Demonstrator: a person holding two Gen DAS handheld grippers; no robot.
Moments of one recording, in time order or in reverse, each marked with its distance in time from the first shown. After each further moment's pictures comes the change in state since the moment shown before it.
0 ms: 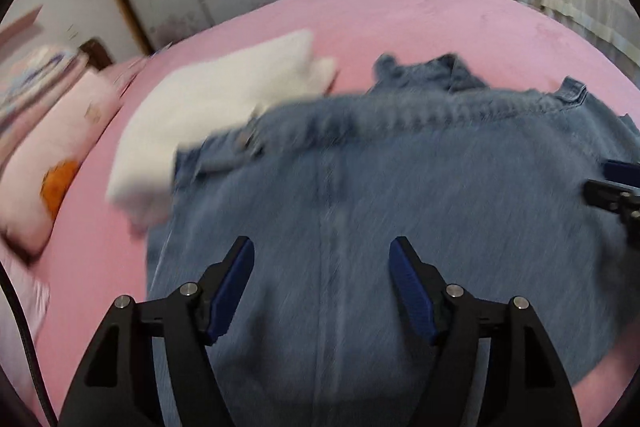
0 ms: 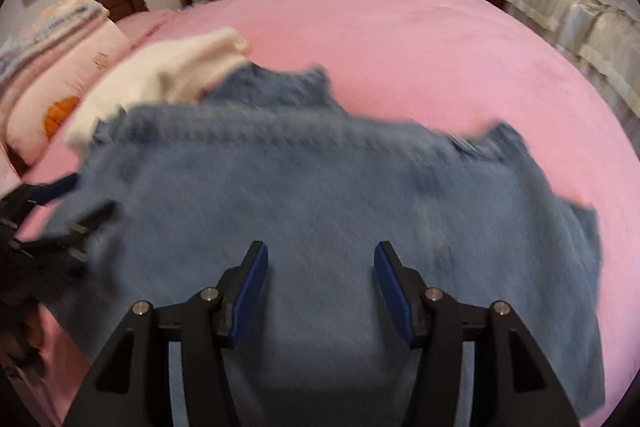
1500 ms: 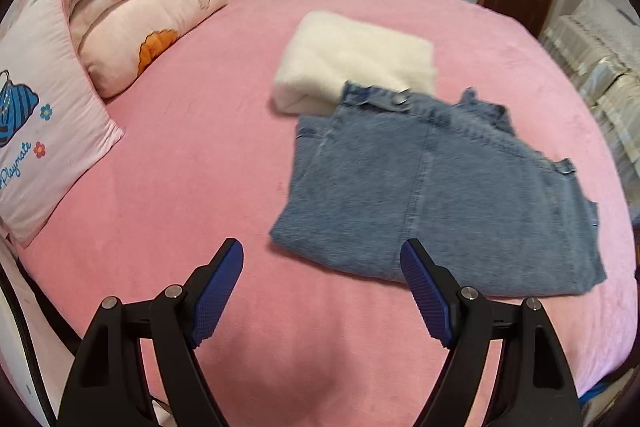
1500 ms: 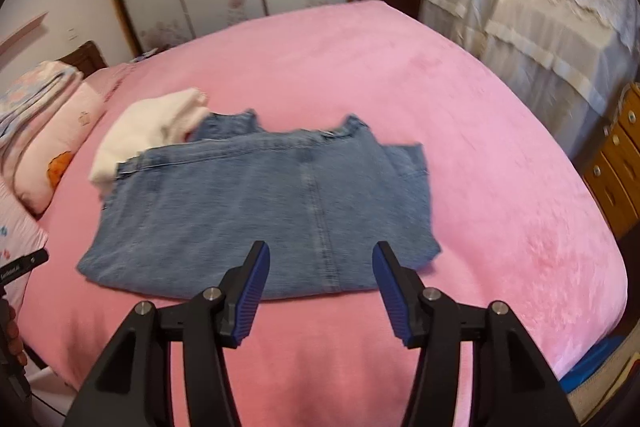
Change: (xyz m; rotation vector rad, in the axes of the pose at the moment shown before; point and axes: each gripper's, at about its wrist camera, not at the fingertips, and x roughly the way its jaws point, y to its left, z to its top) left arm -0.184 0.110 -0.053 -0.418 0.130 -0.001; right arm -0.204 -0.032 -0.063 0.193 -0.088 -0.084
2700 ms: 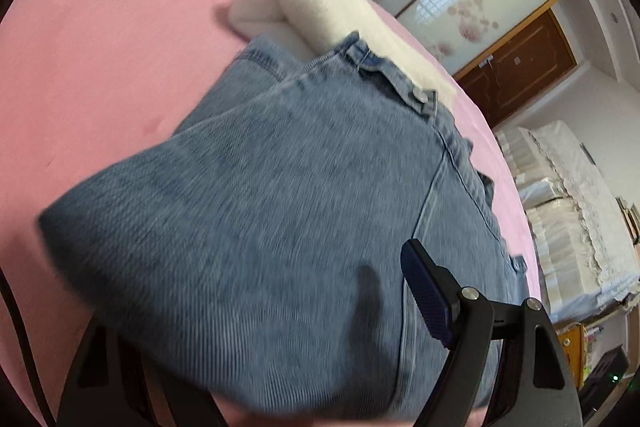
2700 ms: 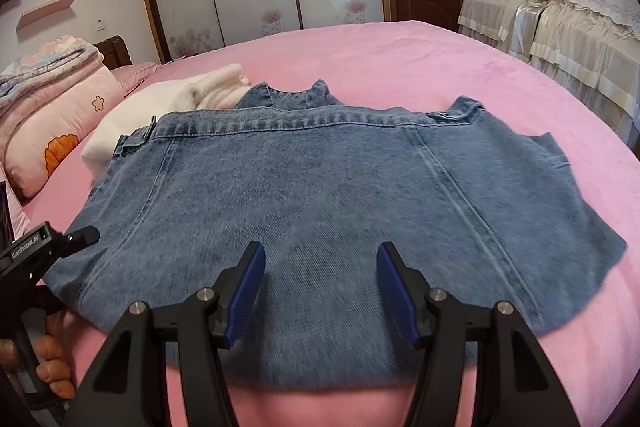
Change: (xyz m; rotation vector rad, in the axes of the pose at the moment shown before) left arm 0.202 0.021 -0.027 -0.414 -0.077 -0.434; right arm 0.152 0.102 -0.044 -0.051 -0.142 0.050
